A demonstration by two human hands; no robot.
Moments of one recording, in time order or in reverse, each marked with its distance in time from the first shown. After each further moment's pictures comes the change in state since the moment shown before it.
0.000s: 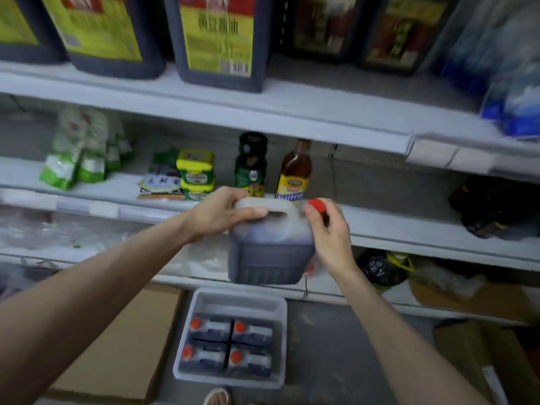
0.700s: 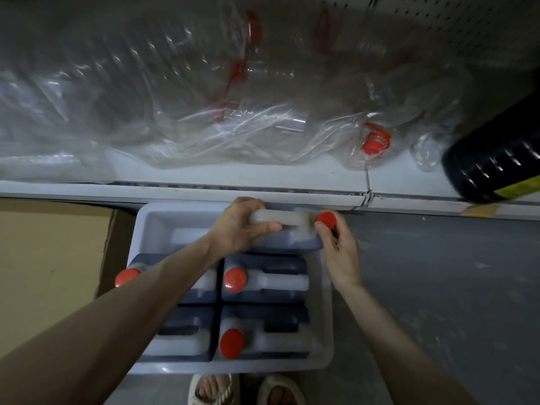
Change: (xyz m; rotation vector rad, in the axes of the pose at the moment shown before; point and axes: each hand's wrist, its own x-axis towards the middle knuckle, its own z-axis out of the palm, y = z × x) left_hand 0.092 -0.515 0.352 -0.042 -0.155 -0.192; right_hand -0.105 0.577 0.157 0.029 0.029 0.537
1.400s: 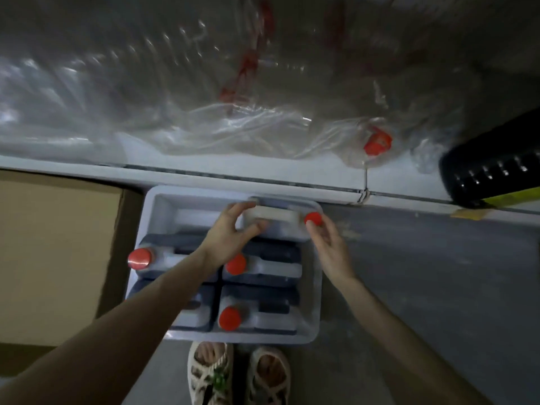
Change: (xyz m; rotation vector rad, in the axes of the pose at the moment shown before) left_hand -0.046 0.013 0.000 -0.172 0.122 -0.294; right_hand -0.008 -0.012 -0.008 -0.174 -0.139 0.213
